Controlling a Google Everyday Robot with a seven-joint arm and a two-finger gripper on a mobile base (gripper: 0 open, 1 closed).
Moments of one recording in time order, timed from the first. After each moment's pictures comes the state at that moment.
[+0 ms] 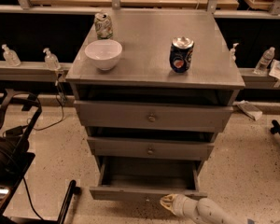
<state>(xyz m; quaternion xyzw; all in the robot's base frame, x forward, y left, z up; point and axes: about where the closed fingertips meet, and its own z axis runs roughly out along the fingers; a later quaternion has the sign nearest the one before) 0.521 -0.142 0.146 -0.55 0.71 0.11 0.42</state>
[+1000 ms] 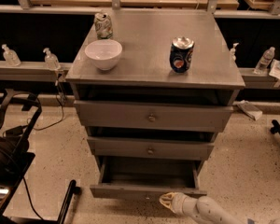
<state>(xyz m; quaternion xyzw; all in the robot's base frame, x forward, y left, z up) 0.528 -0.142 0.141 -0.55 0.71 0.12 0.43</state>
